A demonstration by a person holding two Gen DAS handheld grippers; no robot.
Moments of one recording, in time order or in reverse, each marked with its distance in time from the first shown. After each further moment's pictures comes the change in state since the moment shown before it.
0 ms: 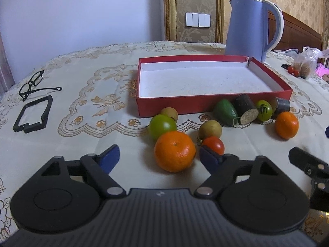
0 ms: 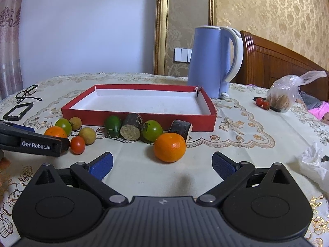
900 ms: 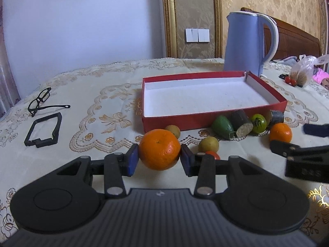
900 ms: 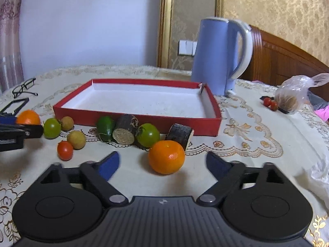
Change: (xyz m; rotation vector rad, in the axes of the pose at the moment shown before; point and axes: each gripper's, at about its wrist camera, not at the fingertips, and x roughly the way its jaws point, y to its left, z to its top) left arm -0.028 0.001 0.005 0.019 -0.096 0.021; right arm 0.034 -0.008 0.018 -0.033 0.065 0.026
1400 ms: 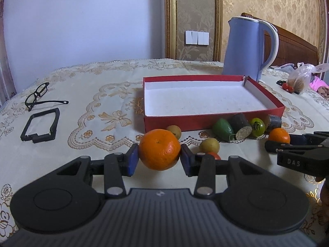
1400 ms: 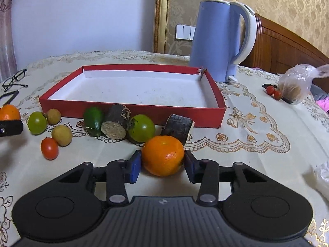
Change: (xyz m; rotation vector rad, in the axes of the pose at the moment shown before) left arm 0.001 0.011 -0.002 -0.039 -0.006 -0.038; right arm 0.025 -0.002 0.003 0.021 0.078 -0.021
